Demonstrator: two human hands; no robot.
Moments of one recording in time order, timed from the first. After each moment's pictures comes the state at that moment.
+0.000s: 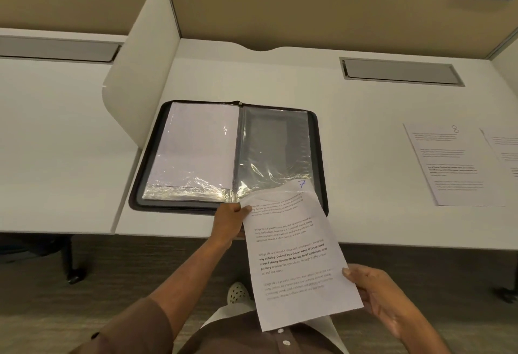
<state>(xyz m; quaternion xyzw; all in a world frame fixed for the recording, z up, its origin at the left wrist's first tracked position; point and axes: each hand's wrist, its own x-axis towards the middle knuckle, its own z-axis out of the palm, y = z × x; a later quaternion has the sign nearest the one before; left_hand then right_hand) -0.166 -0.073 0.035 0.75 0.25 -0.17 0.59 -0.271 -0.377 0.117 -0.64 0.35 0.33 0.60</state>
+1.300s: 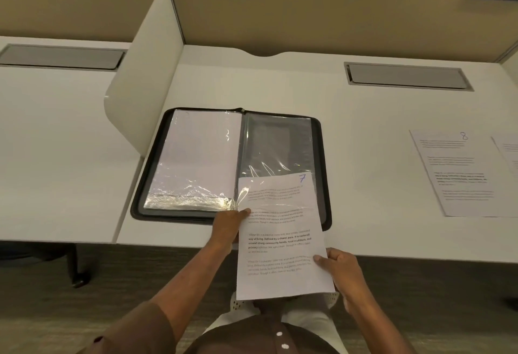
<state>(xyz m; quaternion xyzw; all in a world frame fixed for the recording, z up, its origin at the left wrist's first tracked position) -0.150 -0.068 0.037 0.64 0.36 -0.19 0.65 -0.231 -0.320 0.085 -0.71 0.30 0.23 0.59</state>
